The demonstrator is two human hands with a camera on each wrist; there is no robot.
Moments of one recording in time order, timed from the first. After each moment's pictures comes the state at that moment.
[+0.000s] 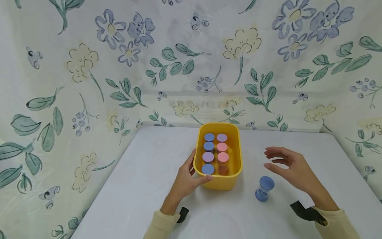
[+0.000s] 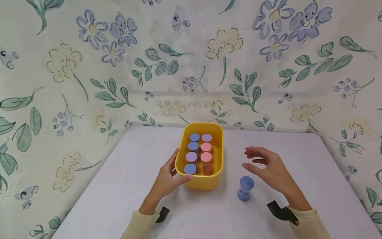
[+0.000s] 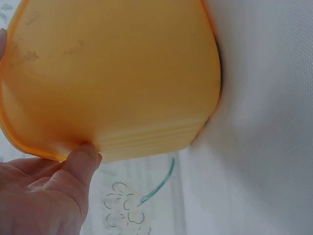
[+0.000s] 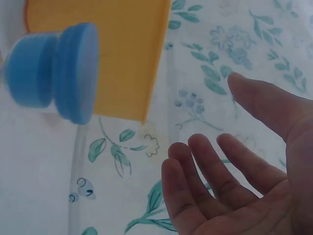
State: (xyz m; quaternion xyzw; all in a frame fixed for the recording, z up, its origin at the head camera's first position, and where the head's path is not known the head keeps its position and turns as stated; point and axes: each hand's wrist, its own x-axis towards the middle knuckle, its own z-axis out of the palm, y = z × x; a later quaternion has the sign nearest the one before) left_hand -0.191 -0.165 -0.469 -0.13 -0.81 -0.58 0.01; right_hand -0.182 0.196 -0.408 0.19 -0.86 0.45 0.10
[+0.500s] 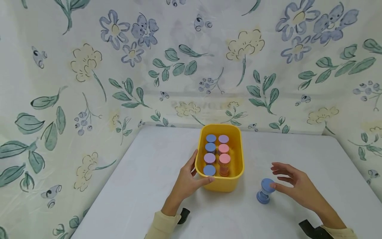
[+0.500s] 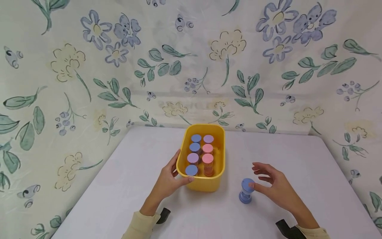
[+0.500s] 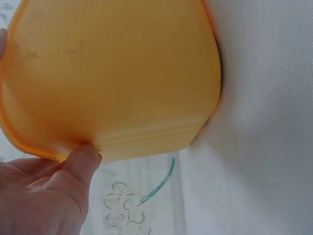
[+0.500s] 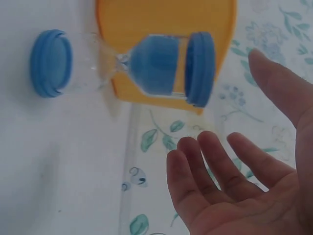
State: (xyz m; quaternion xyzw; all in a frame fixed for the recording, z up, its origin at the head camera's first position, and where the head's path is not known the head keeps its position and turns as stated) left_hand -0.188 -0.166 -0.469 -0.13 -0.81 -0.57 0.01; right_hand -0.164 0.215 -0.457 0.19 -0.86 0.46 0.07
